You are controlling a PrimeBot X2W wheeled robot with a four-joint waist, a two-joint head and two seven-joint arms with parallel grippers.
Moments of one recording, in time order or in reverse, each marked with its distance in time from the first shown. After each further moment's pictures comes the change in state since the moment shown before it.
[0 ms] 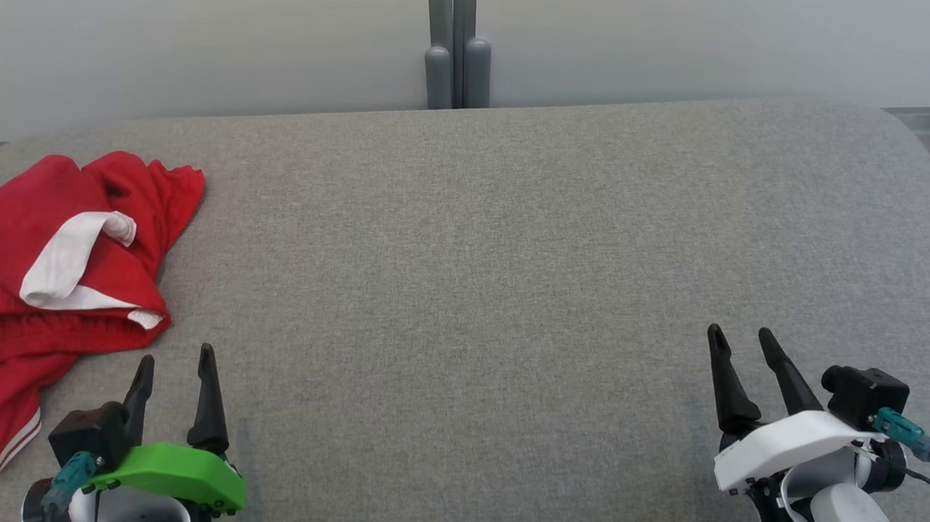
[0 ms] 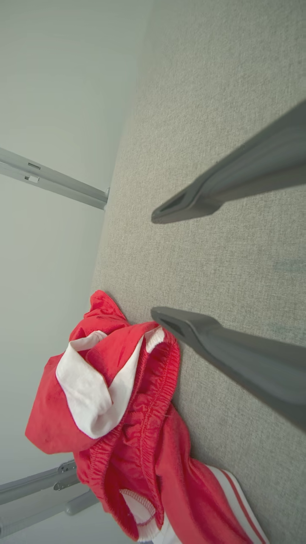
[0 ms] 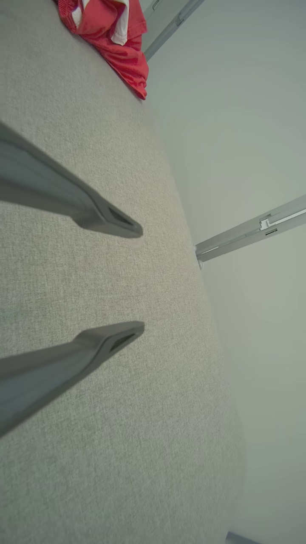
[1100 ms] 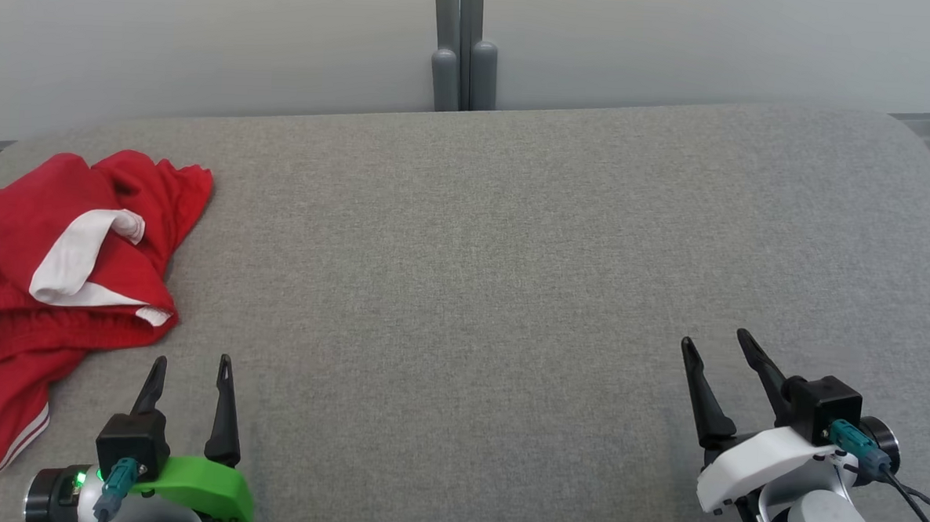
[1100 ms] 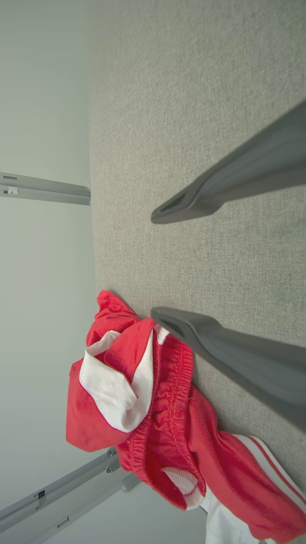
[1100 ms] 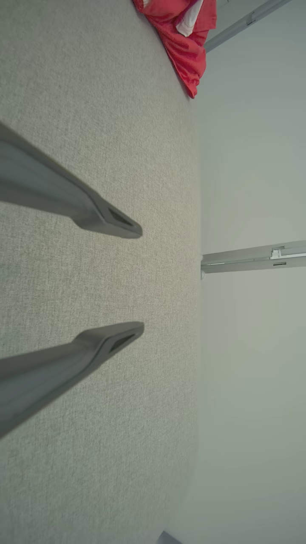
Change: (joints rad) left arm 0.000 0.000 -0.004 0.042 0.245 0.008 -0.062; right arm 0.003 -0.002 0.034 0.019 -0.252 0.000 -0.063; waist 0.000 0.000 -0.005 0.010
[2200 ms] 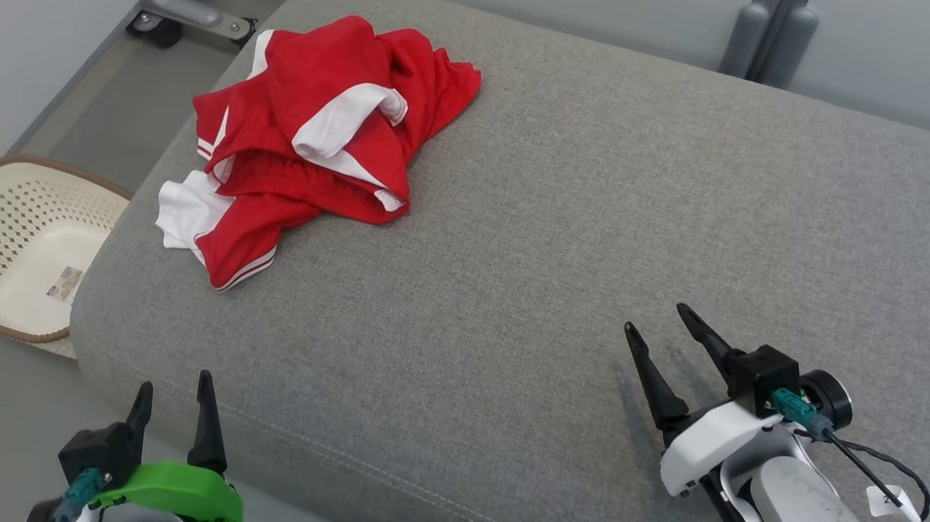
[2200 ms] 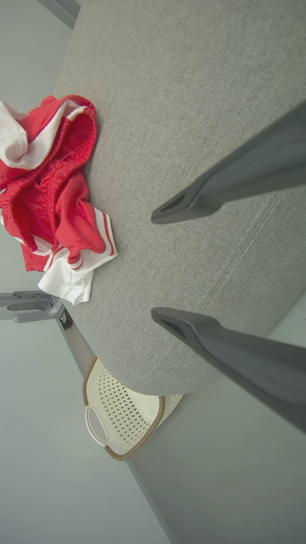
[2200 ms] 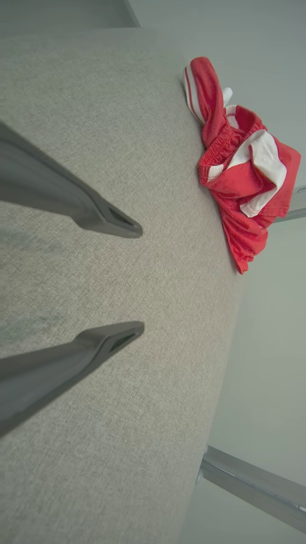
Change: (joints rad) left arm -0.009 -0.002 0.030 0.100 -0.188 -0.011 -0.006; right arm -0.112 -0.036 0.186 0.056 -0.007 0.000 -0.004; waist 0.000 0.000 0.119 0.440
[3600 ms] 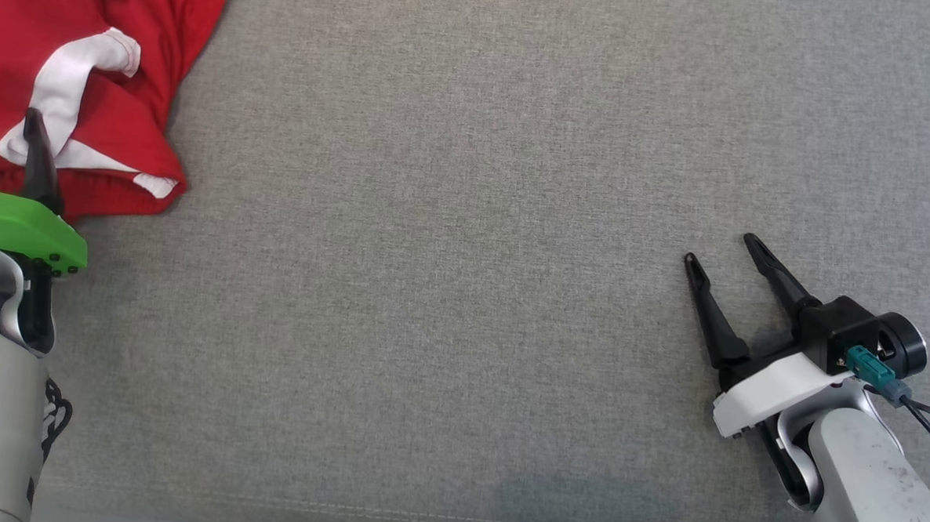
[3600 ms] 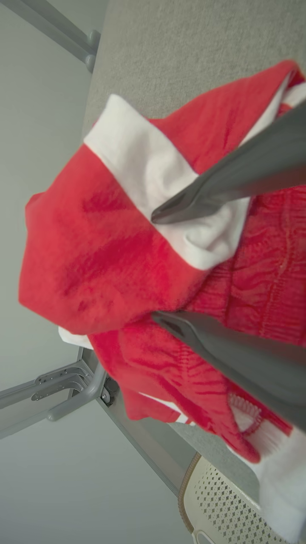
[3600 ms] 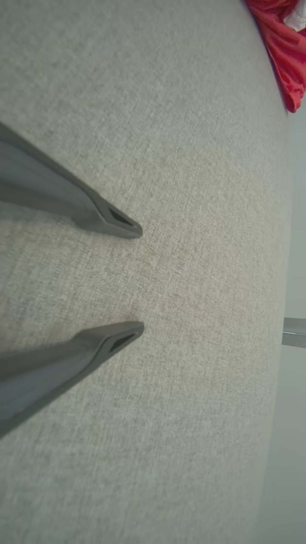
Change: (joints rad) left arm -0.681 0.297 -0.166 0.466 -0.272 -0.026 0.000; right arm -0.027 -0.086 -0.094 -0.096 -0.022 0.001 -0.003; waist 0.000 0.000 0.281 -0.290
